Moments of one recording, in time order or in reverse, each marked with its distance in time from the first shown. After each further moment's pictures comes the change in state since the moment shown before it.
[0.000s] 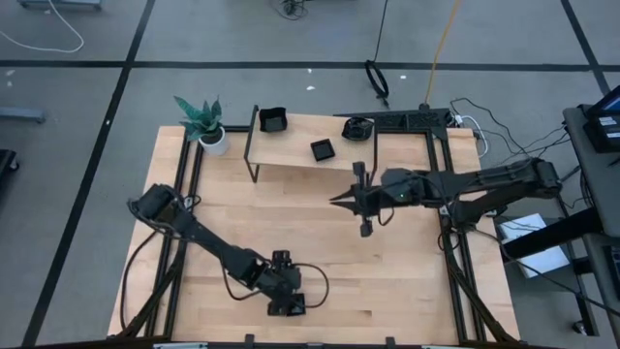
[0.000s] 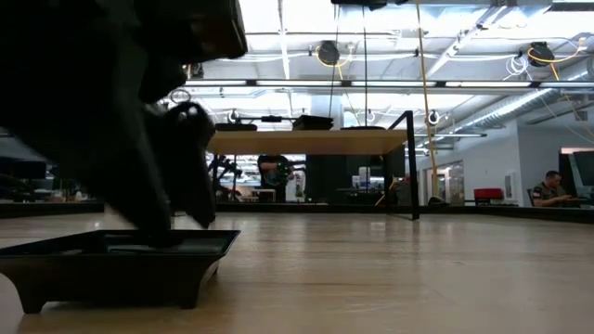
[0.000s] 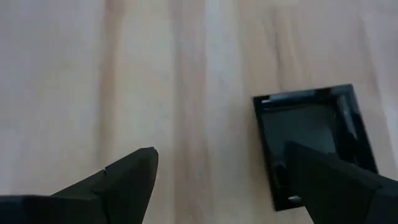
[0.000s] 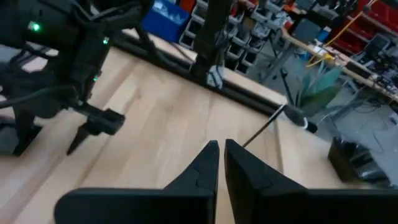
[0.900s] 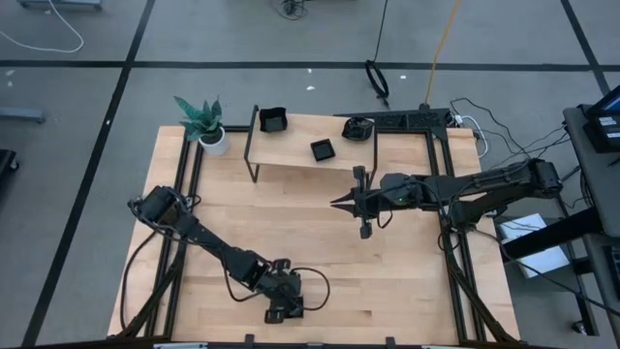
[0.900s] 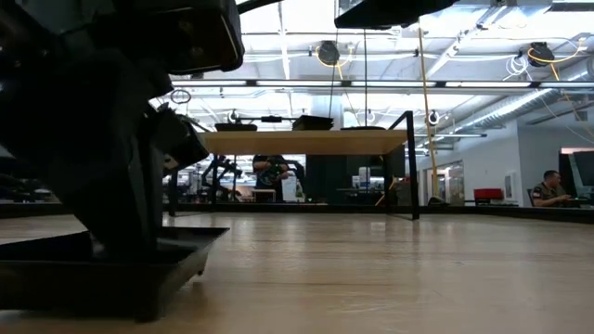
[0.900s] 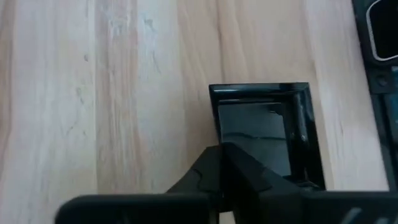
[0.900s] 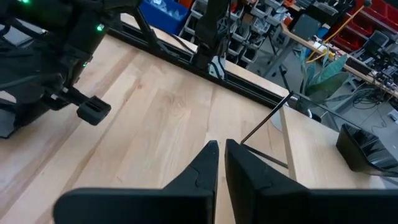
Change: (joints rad) left arm -0.005 0.037 0.000 0.066 0.184 -0.046; right arm 0.004 -0.009 -0.125 0.104 0.006 0.000
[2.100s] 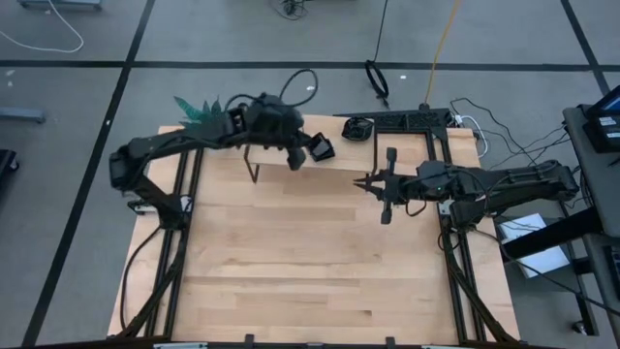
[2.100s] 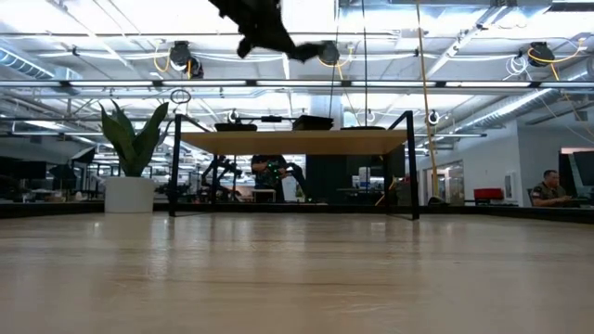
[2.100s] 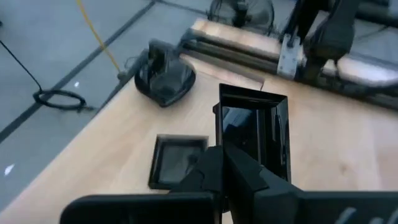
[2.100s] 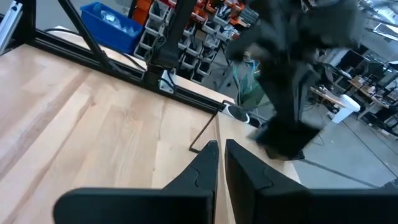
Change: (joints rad) left arm 0.891 -0.401 0.387 -0.339 0.049 0.435; right arm 0.000 -0.255 0.000 -0.129 0.154 -0.021
